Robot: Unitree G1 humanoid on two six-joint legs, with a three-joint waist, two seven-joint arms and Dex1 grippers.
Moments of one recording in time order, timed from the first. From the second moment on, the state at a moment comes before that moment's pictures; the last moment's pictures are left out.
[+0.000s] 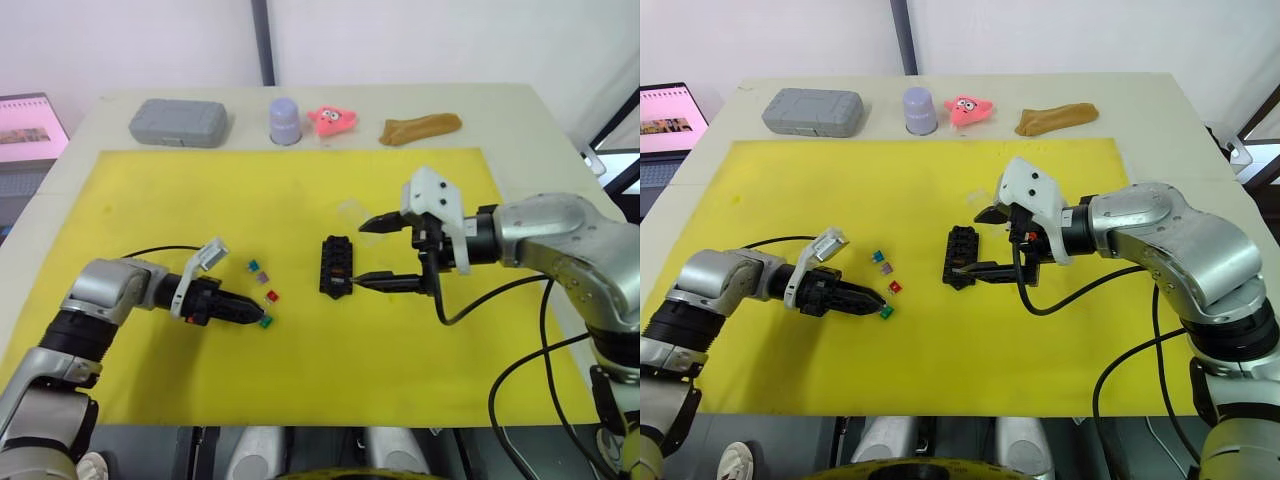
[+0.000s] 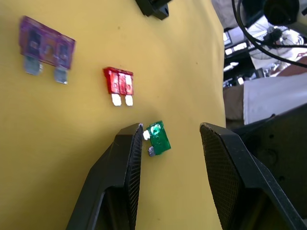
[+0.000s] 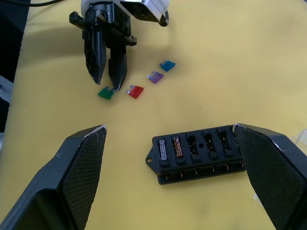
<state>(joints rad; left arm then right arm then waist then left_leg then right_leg) -0.54 0.81 -0.26 0.21 -0.56 1.02 -1.53 -0.69 -0.86 0.12 -0.53 0.67 1.04 0.92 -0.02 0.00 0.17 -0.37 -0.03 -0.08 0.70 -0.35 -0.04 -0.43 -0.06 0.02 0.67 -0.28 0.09</state>
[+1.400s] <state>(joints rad) -0.64 0.82 -0.47 0.26 -0.58 0.95 -1.61 -0.69 -0.87 0.14 -0.55 0.68 1.06 0.90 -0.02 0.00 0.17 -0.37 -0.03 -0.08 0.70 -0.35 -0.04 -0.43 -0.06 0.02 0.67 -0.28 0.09</state>
